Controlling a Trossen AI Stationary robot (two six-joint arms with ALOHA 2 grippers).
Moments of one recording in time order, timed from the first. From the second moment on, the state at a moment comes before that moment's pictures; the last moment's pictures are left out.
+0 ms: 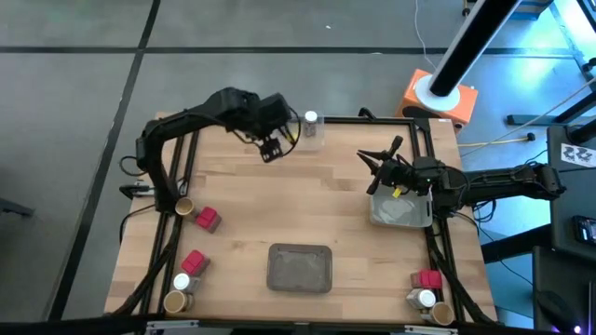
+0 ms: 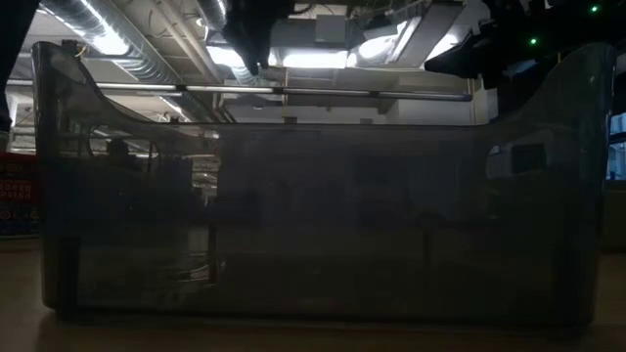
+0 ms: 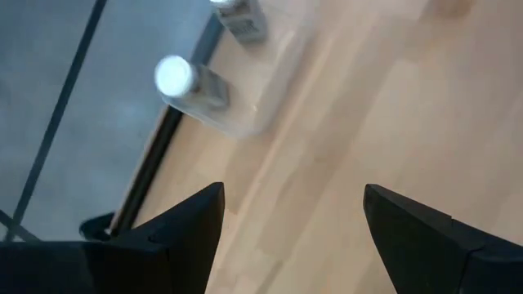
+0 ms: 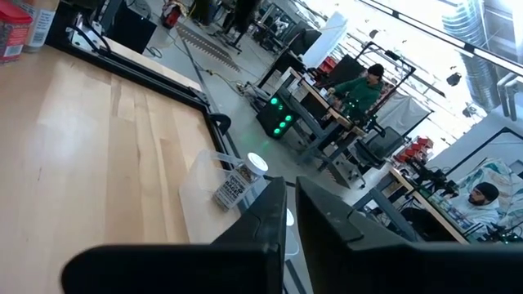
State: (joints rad) left arm 0.27 1.76 2.01 -1.47 -0.31 -0.13; right arm -0.03 0.78 0.41 0.34 0.49 -0.63
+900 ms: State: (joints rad) left arm 0.07 1.37 1.43 -1.10 -0.32 -0.29; right arm -0.03 0.78 0.41 0.32 0.49 -0.58
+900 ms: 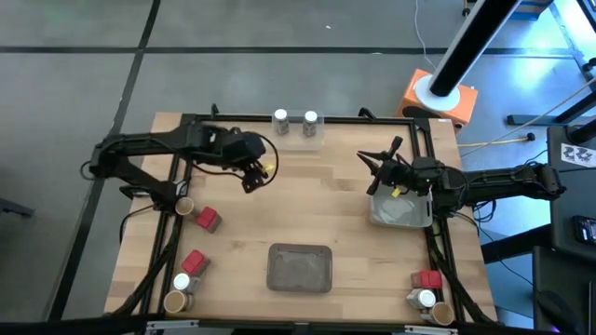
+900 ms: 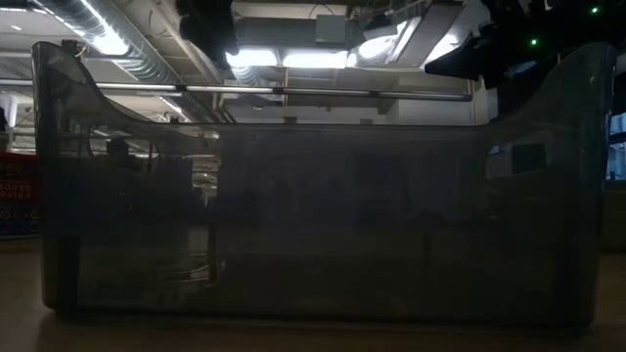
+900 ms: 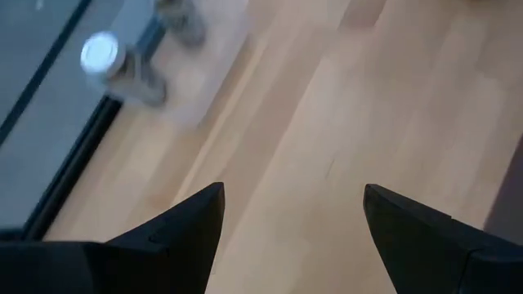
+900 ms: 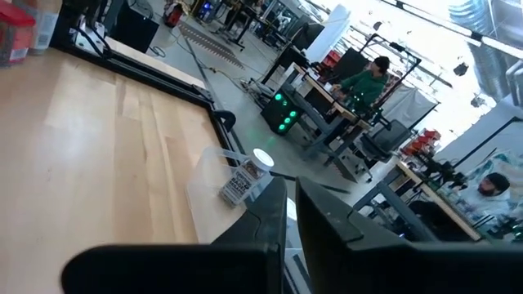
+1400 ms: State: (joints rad) left arm 0.07 1.30 0.98 -0.15 -0.25 0.12; right arm -0.02 0.78 0.47 0.20 0.39 -0.34
